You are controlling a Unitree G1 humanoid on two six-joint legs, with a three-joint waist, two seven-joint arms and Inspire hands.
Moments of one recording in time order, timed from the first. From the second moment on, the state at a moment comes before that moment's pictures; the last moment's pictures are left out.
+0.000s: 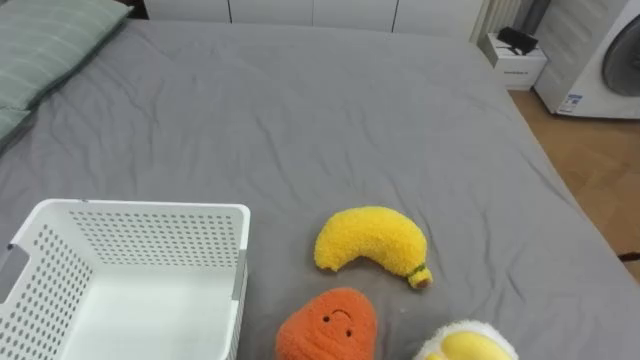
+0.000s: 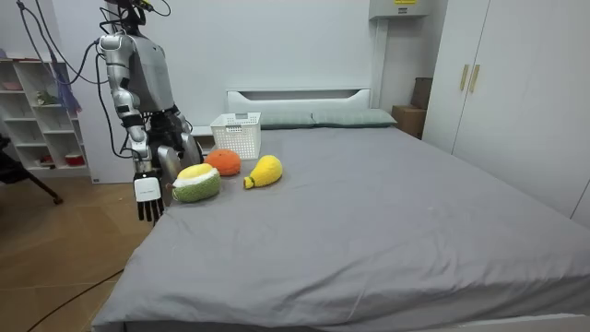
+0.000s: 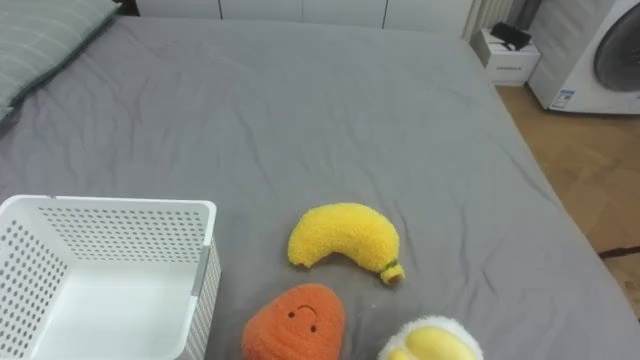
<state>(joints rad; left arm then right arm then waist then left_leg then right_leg) 0.21 0.15 0.08 1.08 0.37 0.23 0.10 0.10 -0.21 0.08 1.28 -0.28 0.19 0.03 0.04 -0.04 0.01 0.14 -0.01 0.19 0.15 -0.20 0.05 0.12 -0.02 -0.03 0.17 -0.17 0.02</state>
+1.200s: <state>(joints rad) 0.24 0.21 0.28 1.05 0.37 0.22 0.15 0.07 -0.37 -0.36 1.05 0.19 0.19 -0.25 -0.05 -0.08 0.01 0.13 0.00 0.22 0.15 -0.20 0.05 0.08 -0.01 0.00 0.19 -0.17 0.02</state>
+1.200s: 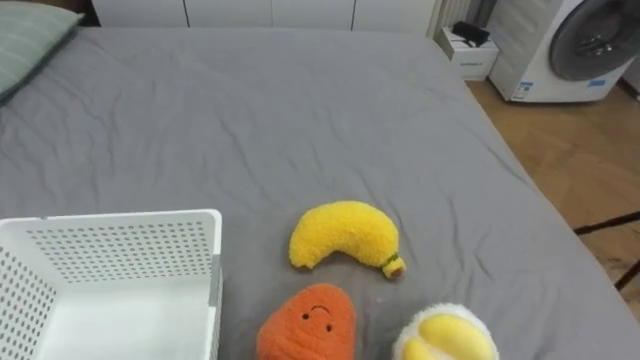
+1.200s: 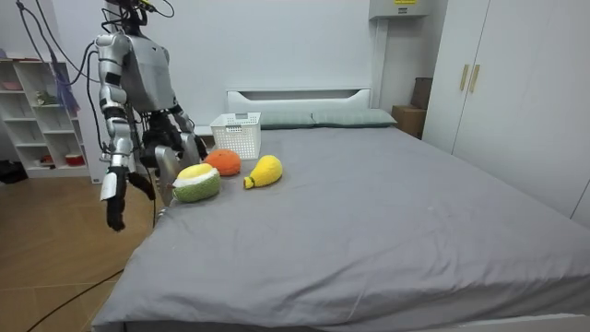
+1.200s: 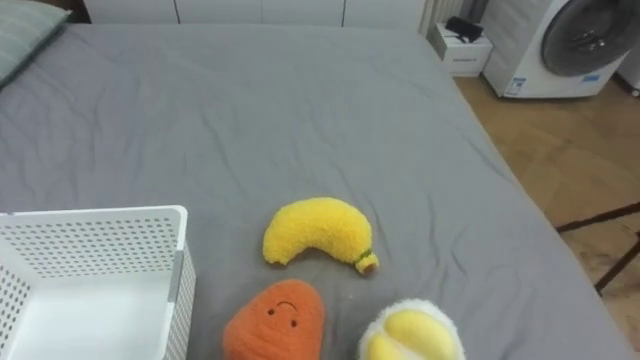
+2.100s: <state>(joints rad) 0.30 0.18 0.21 0.99 0.36 0.18 0.18 0.05 -0.35 -0.14 0.27 -0.11 0.11 -0.04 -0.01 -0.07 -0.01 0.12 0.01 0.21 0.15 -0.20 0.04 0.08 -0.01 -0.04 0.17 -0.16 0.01</state>
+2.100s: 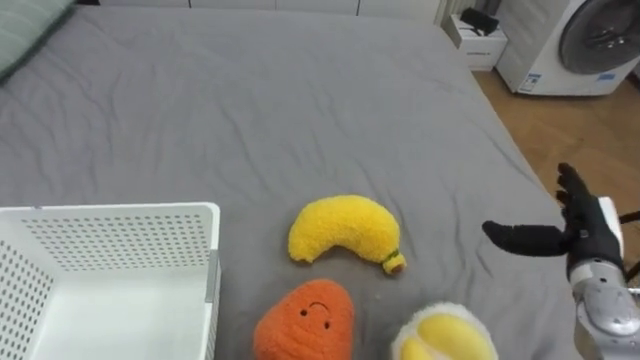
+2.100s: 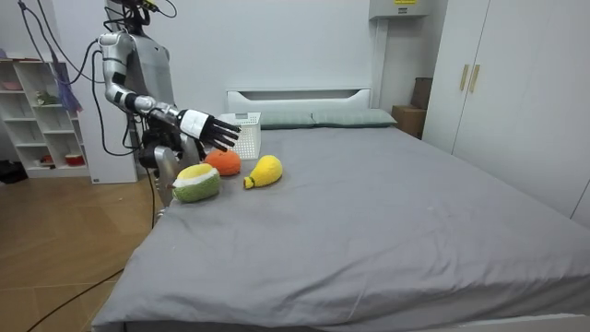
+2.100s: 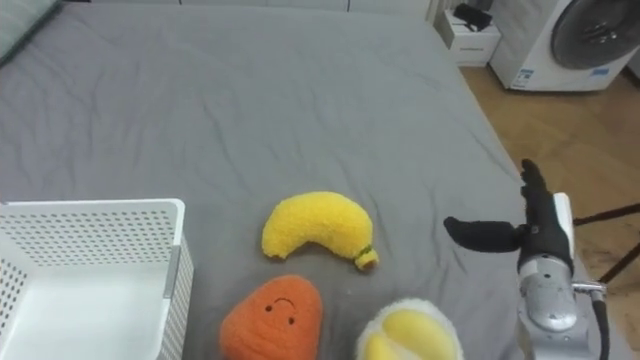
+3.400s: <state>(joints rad) 0.21 0.20 0.19 0.99 0.36 0.24 0.17 0.02 -0.34 -0.01 0.65 -0.44 0.24 0.47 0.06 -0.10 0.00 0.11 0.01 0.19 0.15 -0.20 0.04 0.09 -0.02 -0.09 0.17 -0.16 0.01</state>
